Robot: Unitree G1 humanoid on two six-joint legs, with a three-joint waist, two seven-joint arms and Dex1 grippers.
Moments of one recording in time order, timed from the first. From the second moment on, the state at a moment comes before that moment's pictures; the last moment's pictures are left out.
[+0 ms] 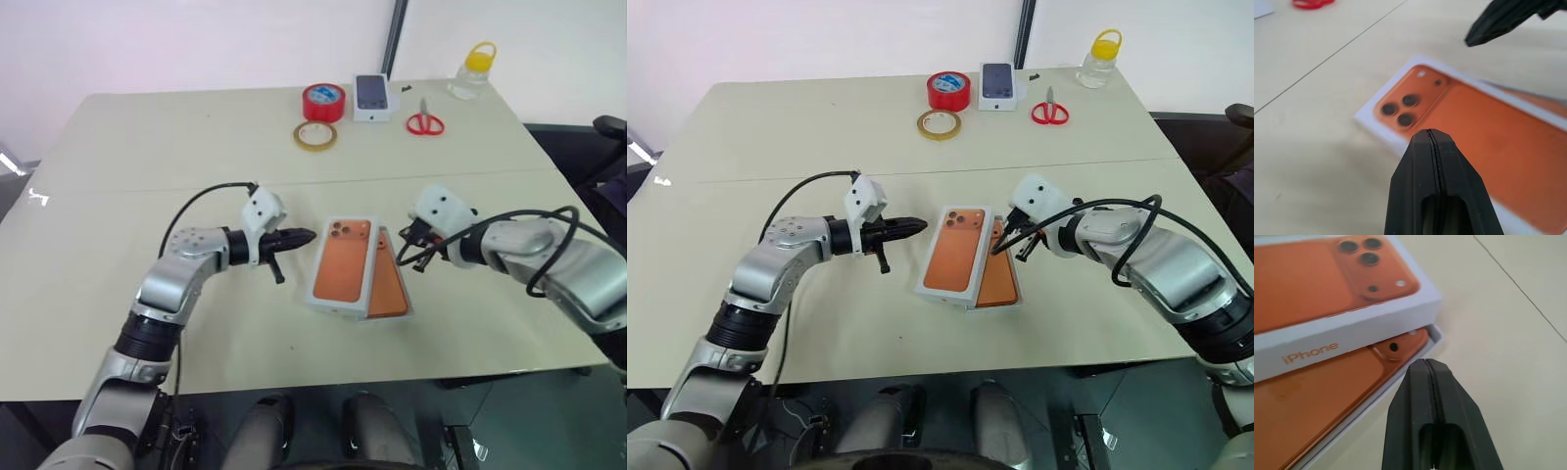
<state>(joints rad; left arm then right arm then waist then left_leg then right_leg) -0.54 0.47 -0.16 -0.01 -0.30 0.49 -0.91 -0.59 -1.04 0.38 -0.37 0.51 0.86 0.45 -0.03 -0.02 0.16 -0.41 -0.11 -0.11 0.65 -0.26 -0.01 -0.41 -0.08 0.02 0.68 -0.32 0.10</state>
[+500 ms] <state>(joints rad) -0.61 0.48 -0.36 0.11 -0.16 0.43 -1.04 -0.55 -0.95 0.38 -0.42 0.31 0.88 0.60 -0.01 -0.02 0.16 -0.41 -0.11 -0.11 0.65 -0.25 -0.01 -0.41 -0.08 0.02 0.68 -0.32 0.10</state>
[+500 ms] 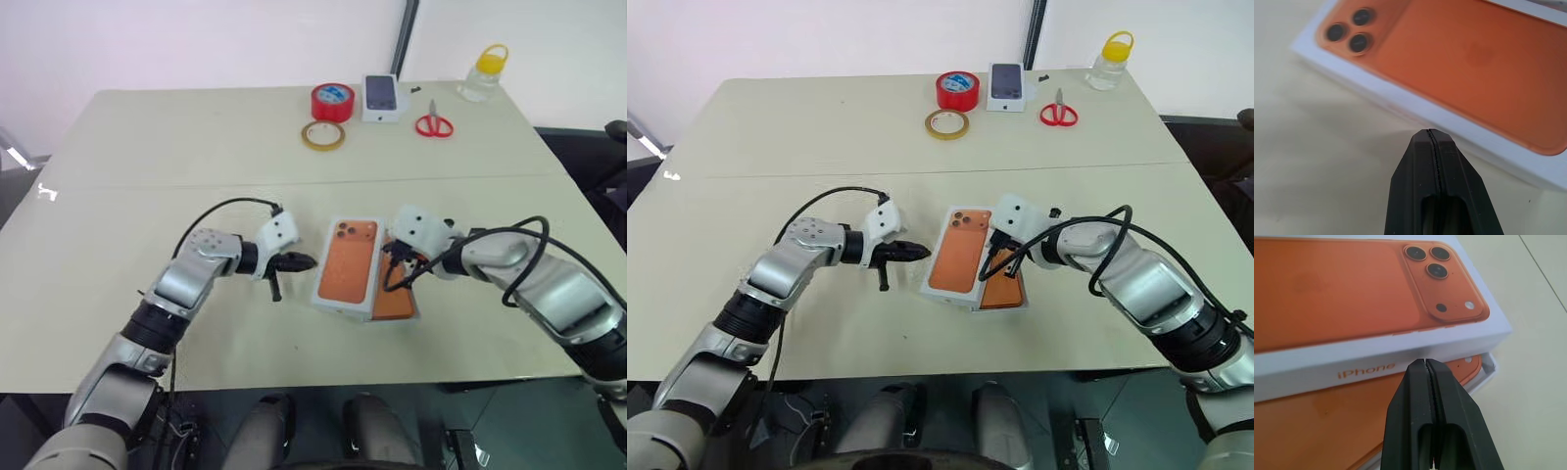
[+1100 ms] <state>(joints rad) -0.60 0.39 -0.39 0.03 -0.16 0.47 -1.03 -0.45 -0.97 0.27 -0.48 0.25 0.95 0.67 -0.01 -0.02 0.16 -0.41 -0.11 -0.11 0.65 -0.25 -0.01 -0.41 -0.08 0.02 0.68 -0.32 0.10</state>
